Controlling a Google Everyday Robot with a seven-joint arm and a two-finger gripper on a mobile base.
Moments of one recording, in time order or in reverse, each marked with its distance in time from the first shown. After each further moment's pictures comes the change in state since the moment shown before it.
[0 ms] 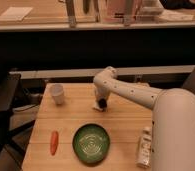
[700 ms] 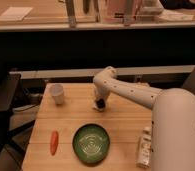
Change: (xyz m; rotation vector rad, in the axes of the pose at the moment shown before) arm 0.000 0.000 0.000 0.000 -0.004 -0.012
